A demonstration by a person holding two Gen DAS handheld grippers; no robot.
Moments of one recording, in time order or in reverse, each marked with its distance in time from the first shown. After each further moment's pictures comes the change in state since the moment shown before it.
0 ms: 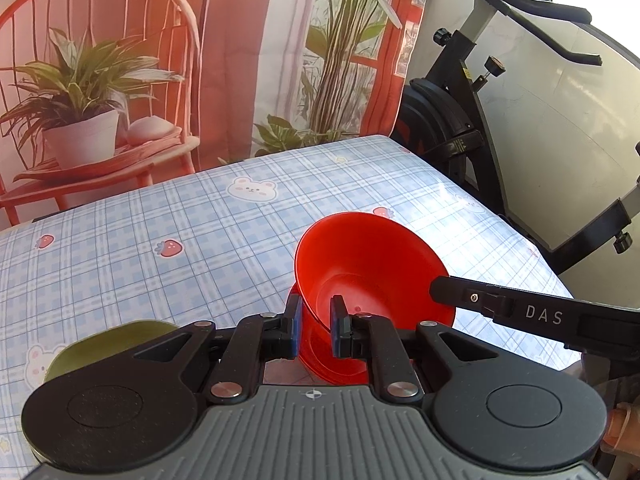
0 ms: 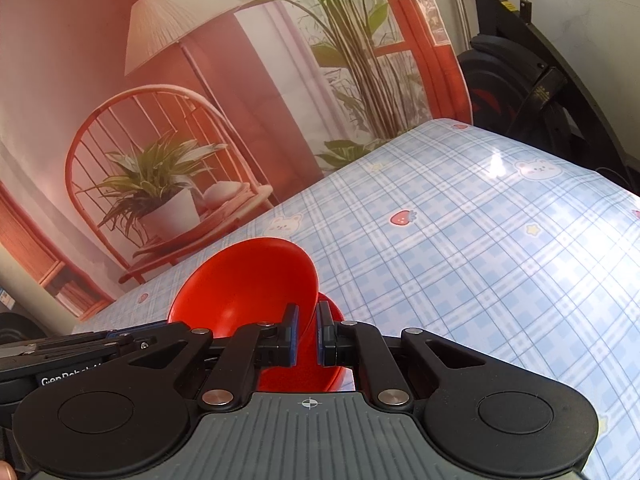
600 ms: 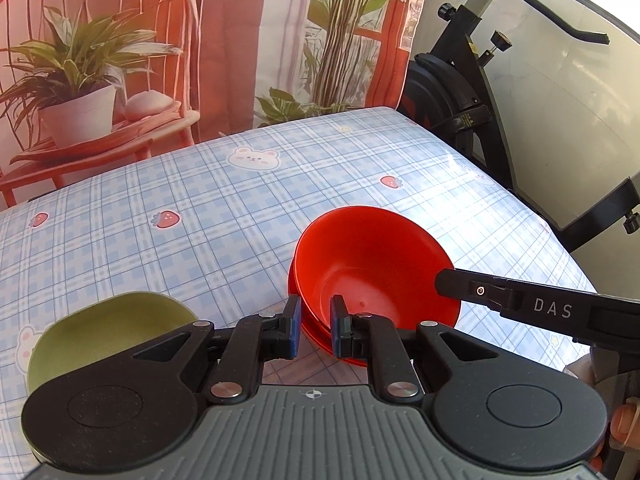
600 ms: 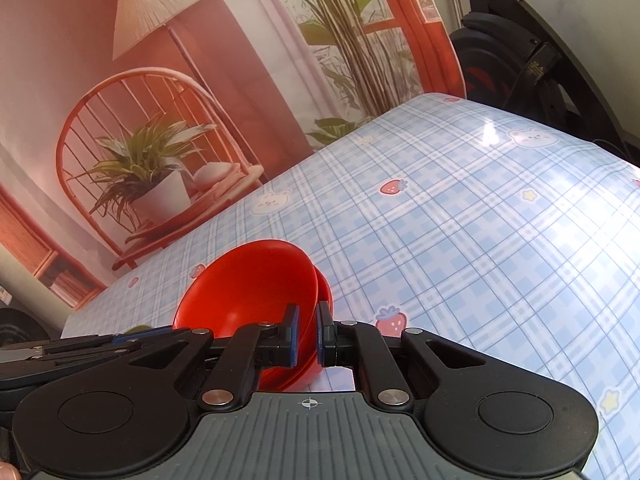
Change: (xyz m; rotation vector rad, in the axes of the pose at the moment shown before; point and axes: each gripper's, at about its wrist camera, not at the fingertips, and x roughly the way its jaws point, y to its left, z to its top) left arm 0.016 0.001 -0.010 0.006 0.057 0.014; right arm 0.011 -0.010 -0.016 0.014 0.039 -0.006
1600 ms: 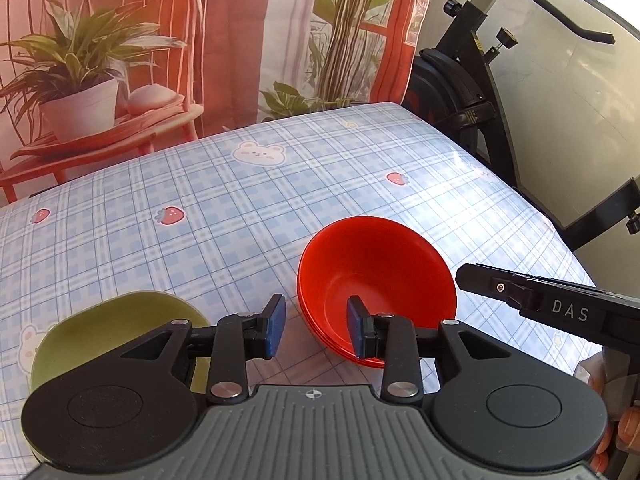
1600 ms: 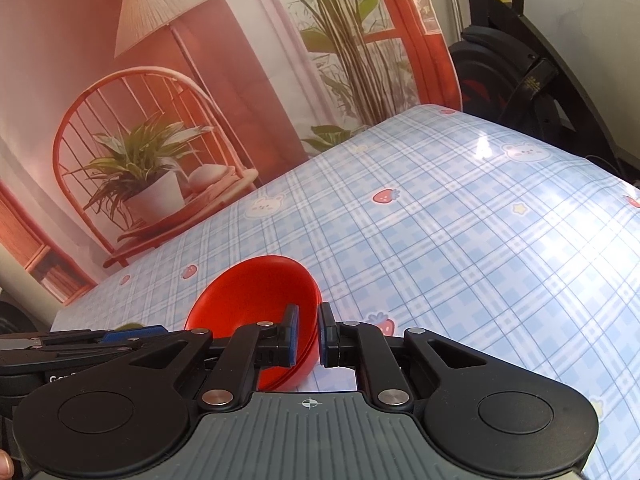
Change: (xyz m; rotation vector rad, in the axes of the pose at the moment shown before) left arm 0.002 0.004 0.003 -0.017 0.019 0.004; right arm -0.007 0.002 0.001 -0.039 -0.027 -0.042
